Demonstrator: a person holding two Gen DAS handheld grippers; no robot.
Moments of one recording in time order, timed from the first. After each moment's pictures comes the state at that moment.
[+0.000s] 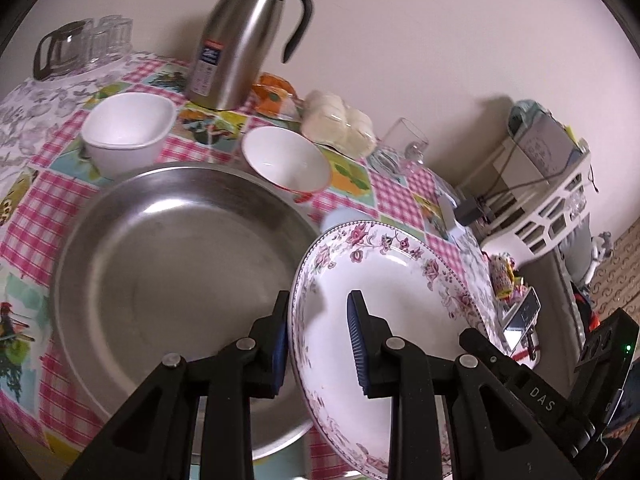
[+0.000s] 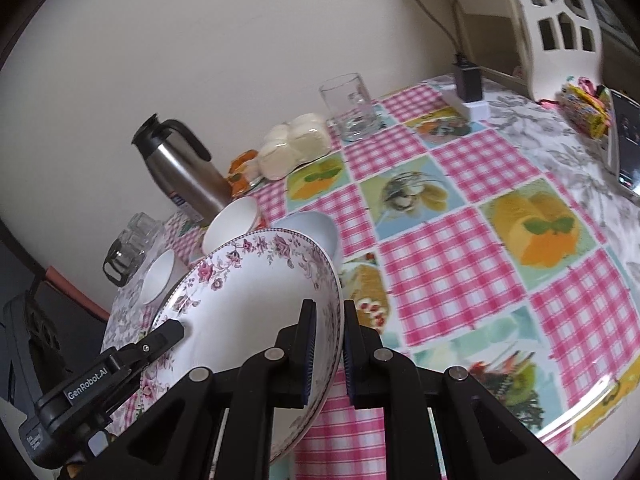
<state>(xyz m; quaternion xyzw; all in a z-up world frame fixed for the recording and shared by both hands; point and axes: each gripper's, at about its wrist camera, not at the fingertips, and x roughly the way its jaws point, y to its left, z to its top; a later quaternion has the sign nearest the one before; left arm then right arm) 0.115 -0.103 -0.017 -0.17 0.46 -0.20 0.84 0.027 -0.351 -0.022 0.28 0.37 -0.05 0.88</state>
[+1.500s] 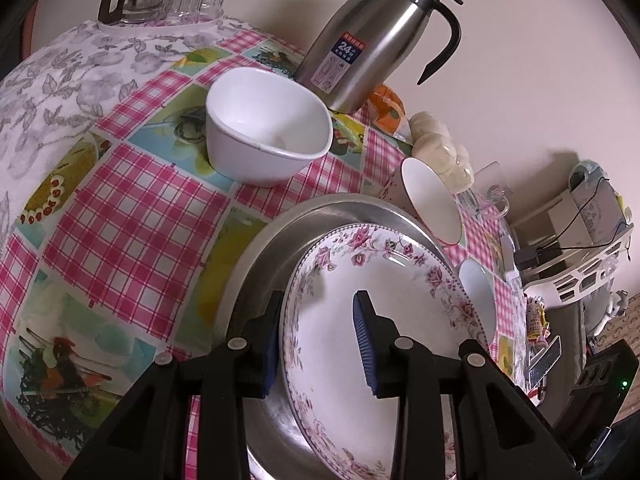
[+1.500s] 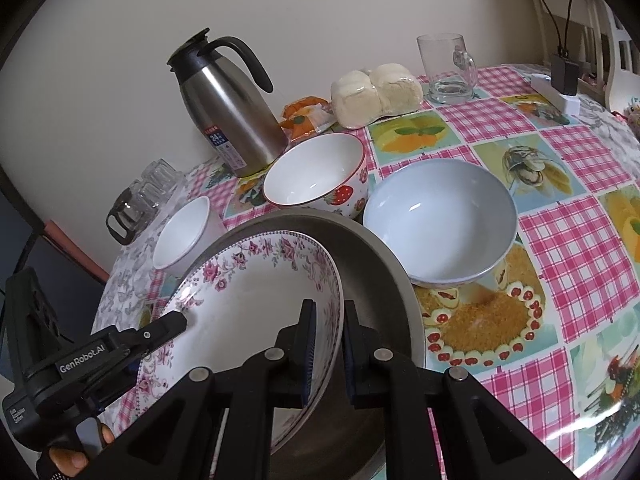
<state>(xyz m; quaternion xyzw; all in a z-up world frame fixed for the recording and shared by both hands) 0.174 0.007 -0.065 -0.23 0.50 -0.13 0.82 0.108 -0.234 -0.056 0.23 0.41 -0.01 0.88</state>
